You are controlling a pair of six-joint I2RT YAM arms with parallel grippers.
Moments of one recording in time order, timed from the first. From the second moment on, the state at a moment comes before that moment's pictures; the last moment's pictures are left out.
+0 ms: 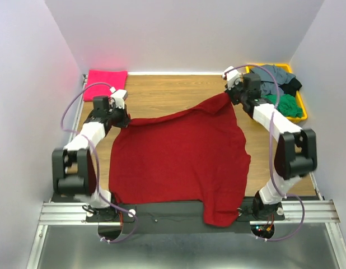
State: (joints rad) left arm 0.01 1.43 0.91 -0.14 0.41 0.11; right arm 0.14 1.64 1.26 -0.05 -0.17 -0.51
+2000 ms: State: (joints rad) left arm 0.24 1.68 1.13 -0.27 0.61 0.80; right arm 0.19 1.59 1.24 -0.75 -0.36 -0.49
